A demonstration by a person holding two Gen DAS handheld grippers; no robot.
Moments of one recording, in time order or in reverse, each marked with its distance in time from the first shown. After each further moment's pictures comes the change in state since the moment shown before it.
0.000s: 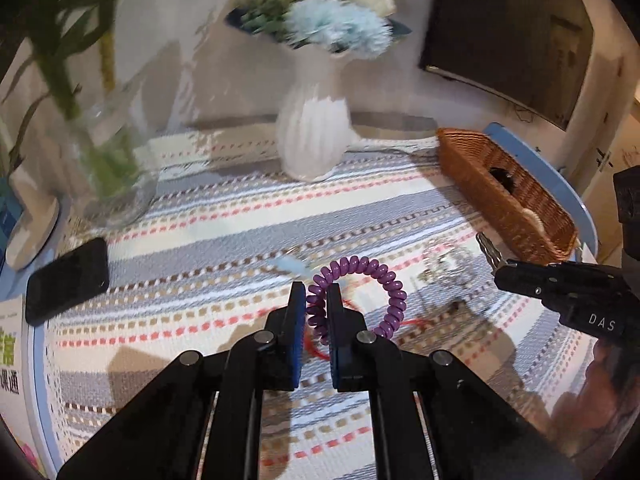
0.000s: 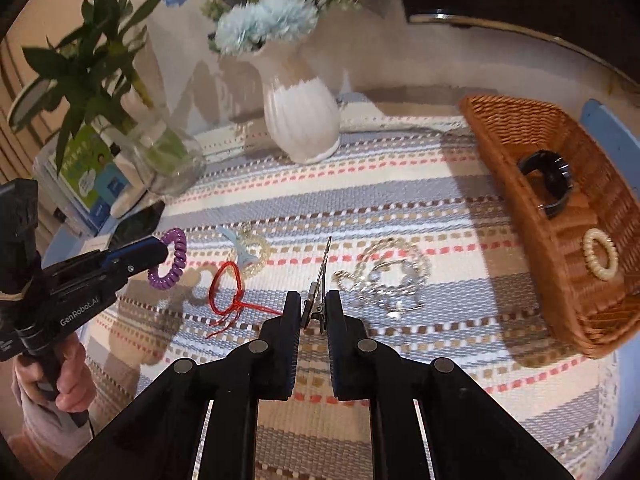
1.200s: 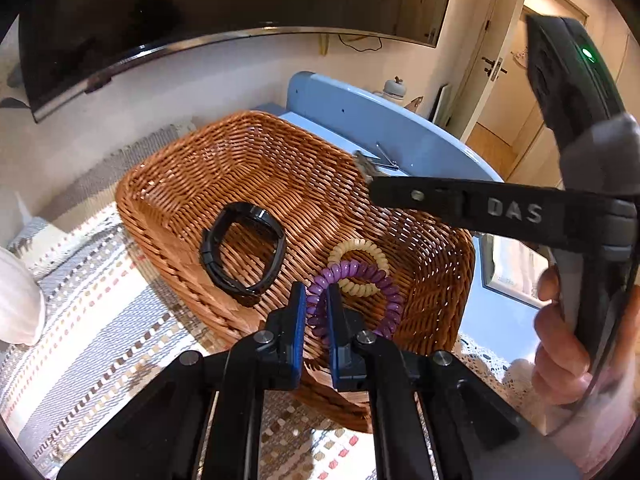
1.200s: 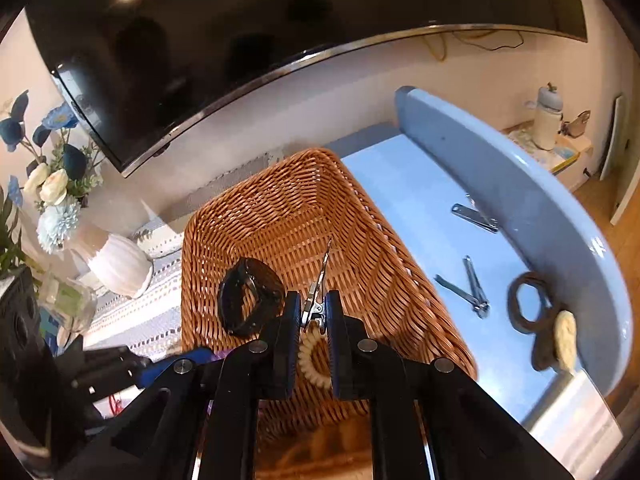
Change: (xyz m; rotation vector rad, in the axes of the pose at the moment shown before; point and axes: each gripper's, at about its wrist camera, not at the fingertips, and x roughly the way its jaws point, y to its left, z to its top) left arm 0.132 -0.275 0.093 0.359 0.144 -0.354; right arm -0.064 -0.241 0.059 0.338 -0.112 -0.192
